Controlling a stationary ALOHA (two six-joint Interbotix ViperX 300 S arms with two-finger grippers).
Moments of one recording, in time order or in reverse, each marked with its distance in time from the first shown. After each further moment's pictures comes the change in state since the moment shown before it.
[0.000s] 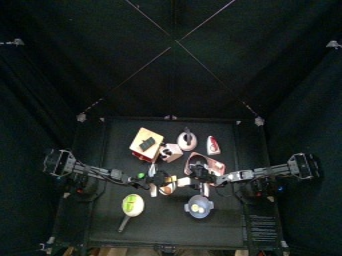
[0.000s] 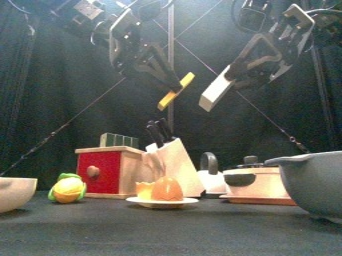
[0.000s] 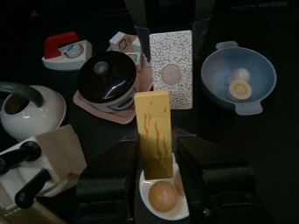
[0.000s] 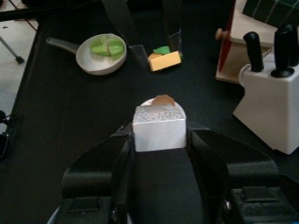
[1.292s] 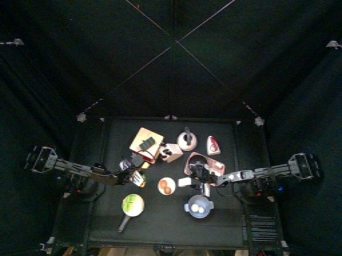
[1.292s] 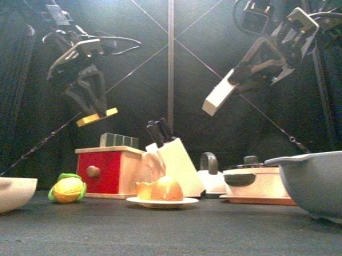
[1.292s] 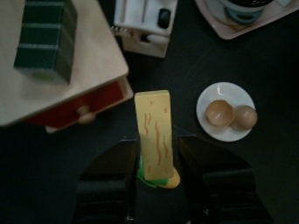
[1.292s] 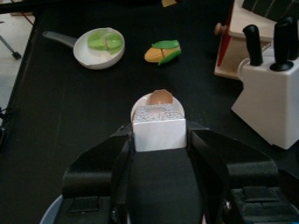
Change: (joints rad) left arm -0.077 -0.268 0.183 -0.713 0.641 -0.060; right arm 0.000 -0.018 0.021 -0.012 0.002 -0.003
